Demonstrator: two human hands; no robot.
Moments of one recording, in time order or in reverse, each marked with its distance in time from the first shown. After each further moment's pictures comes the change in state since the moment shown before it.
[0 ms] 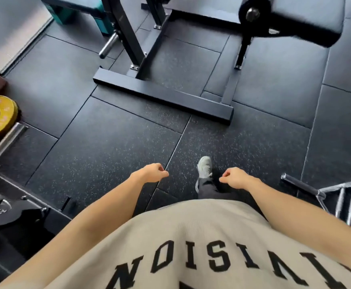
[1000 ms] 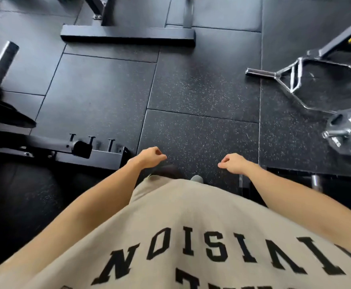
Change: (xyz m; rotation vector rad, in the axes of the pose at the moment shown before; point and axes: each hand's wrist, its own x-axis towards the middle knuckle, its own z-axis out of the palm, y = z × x) left_hand -0.354 -0.240 0.464 0.163 0.072 0.180; right_hand -0.430 0.237 0.519 0.247 0.071 0.138
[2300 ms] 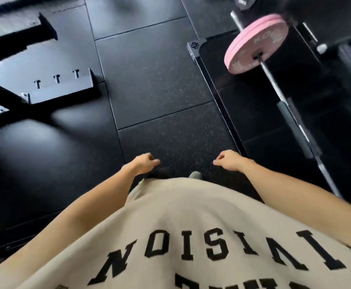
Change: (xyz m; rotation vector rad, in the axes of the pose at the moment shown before) left_hand -0.599 -0.449 0.543 0.321 -0.217 0.165; right_hand -0.592 0.299 0.810 0.305 0.138 0.252
